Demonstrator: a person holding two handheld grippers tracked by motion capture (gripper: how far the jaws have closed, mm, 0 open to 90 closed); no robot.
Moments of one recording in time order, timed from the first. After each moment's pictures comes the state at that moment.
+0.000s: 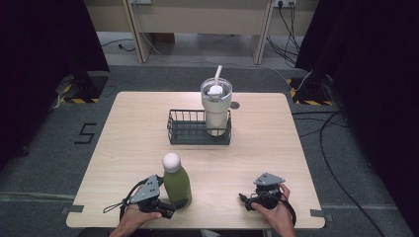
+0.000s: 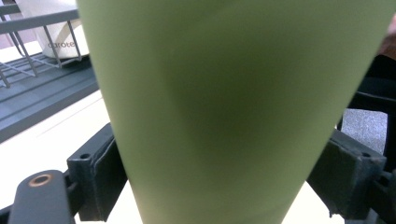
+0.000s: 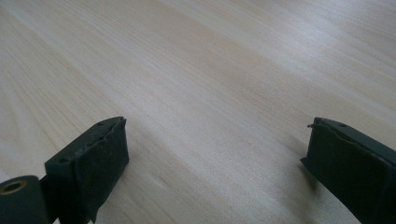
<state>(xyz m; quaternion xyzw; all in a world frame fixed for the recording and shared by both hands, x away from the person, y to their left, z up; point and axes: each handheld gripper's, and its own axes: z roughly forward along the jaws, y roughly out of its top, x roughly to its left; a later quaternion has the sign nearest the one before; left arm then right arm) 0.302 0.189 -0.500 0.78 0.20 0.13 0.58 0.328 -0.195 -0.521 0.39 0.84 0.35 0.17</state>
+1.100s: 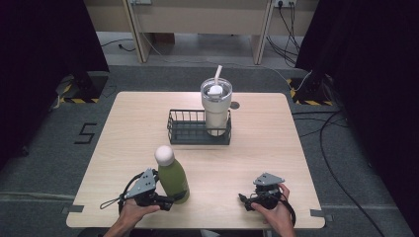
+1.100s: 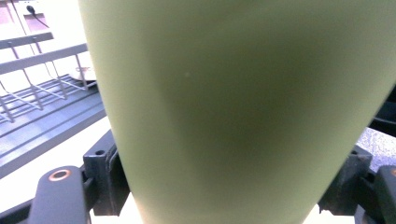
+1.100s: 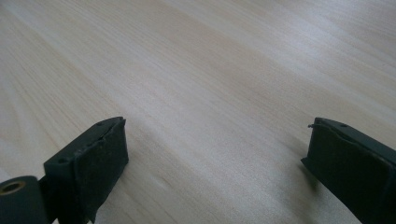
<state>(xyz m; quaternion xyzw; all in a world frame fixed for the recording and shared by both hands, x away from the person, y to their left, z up) 0.312 0.197 -0.482 0.76 0.22 0.15 0.60 0.328 -0.194 -0.521 0.39 0.84 0.35 0.17</state>
